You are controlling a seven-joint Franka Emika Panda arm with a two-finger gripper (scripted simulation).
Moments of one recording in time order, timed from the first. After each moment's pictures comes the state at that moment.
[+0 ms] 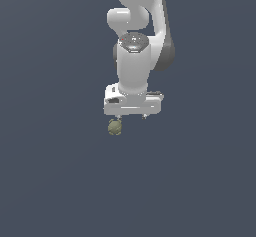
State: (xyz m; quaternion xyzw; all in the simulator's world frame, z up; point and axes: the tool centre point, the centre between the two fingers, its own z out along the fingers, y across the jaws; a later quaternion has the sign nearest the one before) arm 0.011 0.015 0.187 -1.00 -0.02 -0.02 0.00
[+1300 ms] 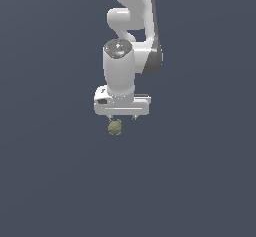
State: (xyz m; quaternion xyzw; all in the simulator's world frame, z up) arm 0.000 -0.022 0.168 -1.00 0.01 -0.02 0.00
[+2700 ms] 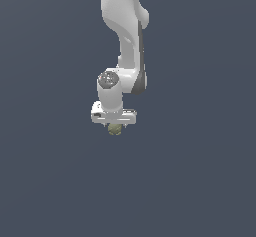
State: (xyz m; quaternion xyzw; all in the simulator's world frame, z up) arm -0.036 -0.064 0.052 -1.00 0.02 0.00 0.00
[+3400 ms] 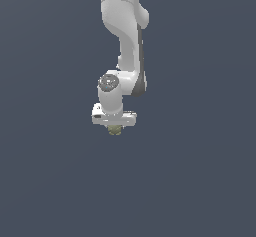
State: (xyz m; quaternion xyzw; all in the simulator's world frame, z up) arm -0.035 -0.065 0.040 -1.00 0.02 0.00 0.00
